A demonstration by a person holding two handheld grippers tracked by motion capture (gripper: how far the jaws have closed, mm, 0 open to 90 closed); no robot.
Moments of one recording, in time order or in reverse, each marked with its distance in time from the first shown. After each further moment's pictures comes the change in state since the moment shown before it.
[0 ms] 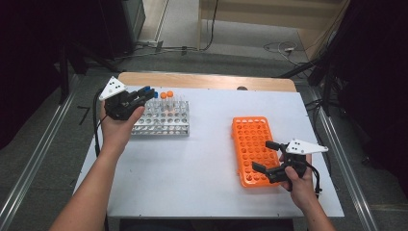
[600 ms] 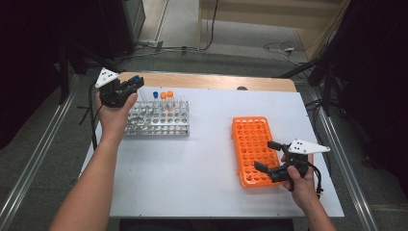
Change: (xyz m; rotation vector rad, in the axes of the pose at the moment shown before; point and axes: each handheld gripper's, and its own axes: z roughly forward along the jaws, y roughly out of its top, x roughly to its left) left arm 0.043 -0.005 0.025 -0.019 0.127 -0.084; right arm -0.007 -0.005 -0.003 -0.006 0.000 0.020
